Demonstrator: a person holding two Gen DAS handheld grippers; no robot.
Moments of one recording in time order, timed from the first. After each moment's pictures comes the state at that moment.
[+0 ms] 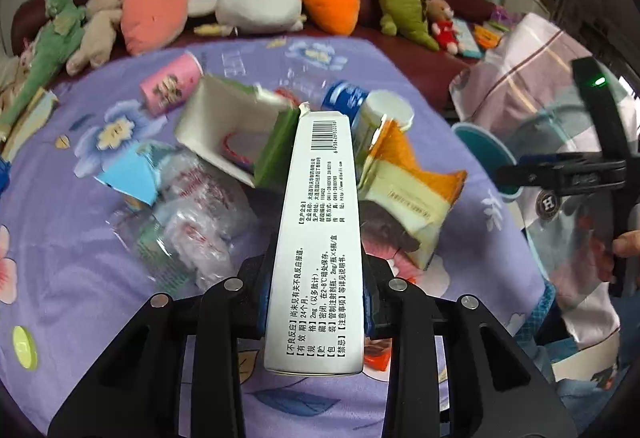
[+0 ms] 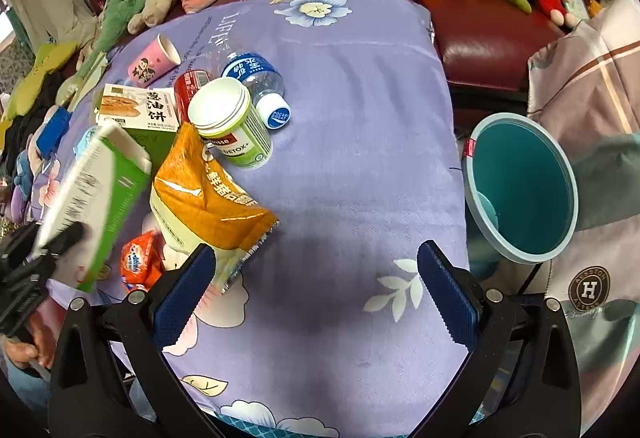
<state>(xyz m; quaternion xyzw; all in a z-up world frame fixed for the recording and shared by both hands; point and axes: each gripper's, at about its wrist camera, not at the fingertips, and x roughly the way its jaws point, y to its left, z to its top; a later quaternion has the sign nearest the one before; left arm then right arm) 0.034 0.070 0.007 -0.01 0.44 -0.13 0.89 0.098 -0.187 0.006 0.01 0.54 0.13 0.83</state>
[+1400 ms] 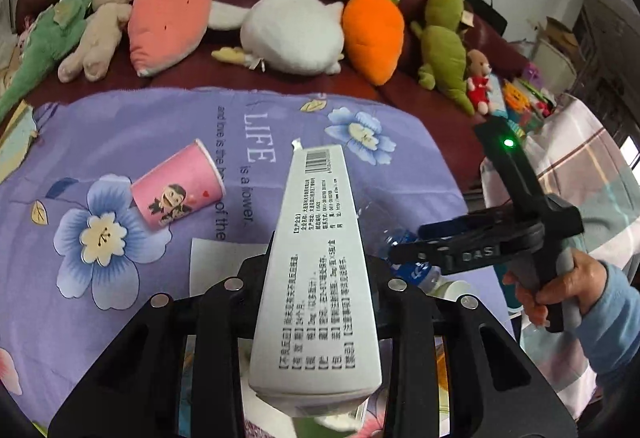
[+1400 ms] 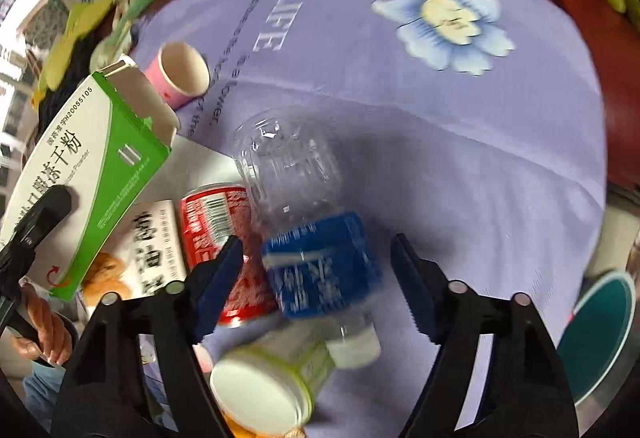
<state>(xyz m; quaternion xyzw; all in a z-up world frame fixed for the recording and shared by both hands) 0.206 0.117 0.045 -0.09 0.43 -0.11 0.89 0.320 -0.066 -0.036 -0.02 0.63 0.28 0.72</state>
